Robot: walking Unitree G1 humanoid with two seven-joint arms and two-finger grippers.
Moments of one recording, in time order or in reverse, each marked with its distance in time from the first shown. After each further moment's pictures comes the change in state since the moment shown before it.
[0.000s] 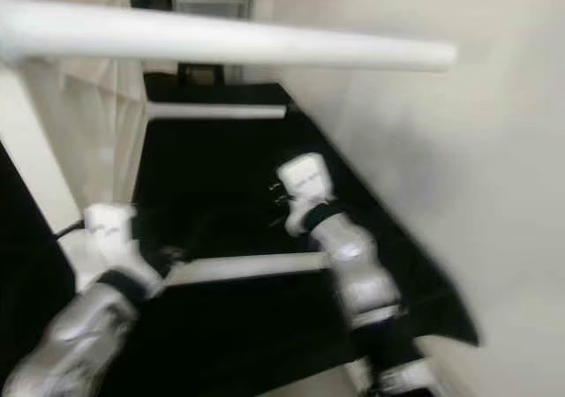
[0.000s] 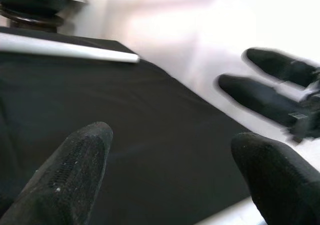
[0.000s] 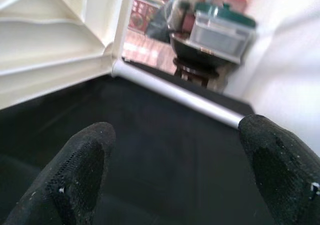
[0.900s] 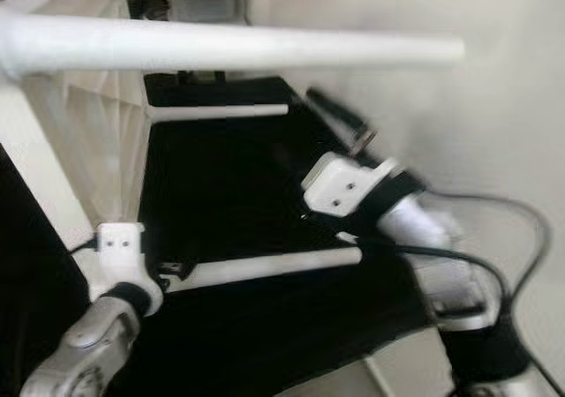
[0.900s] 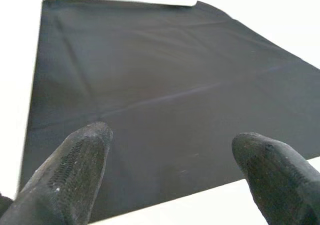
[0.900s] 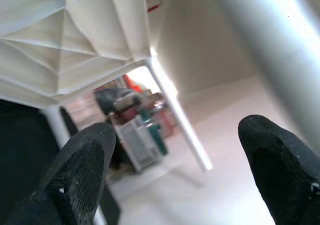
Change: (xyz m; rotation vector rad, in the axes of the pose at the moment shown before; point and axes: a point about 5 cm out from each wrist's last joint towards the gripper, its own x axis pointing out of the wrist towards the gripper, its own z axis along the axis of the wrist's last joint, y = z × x) left arm -0.004 0.013 -0.026 0.055 0.173 0.190; right arm -0.057 -0.021 0.107 -0.846 -0.411 0.014
